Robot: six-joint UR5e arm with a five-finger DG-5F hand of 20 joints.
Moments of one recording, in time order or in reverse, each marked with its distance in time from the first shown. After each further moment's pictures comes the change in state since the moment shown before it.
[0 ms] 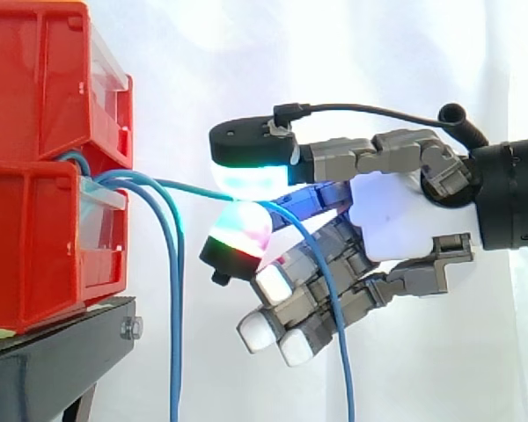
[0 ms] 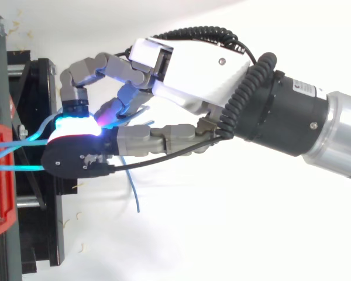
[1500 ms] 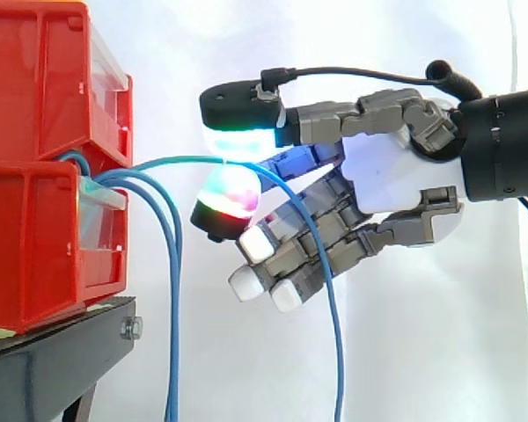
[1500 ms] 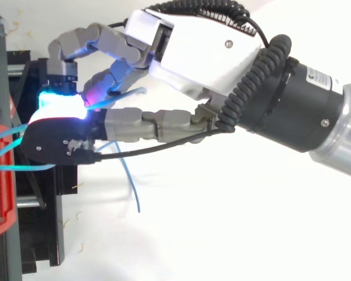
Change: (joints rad) arm 0.002 0.000 0.073 -0.039 0.067 -0.123
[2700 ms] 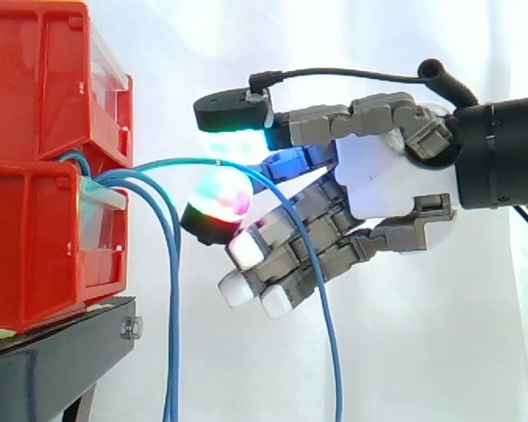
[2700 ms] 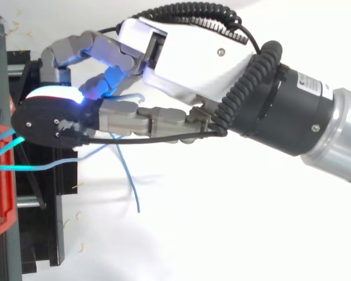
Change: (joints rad) arm 0.002 -0.009 -0.005 0.038 -0.007 -0.019
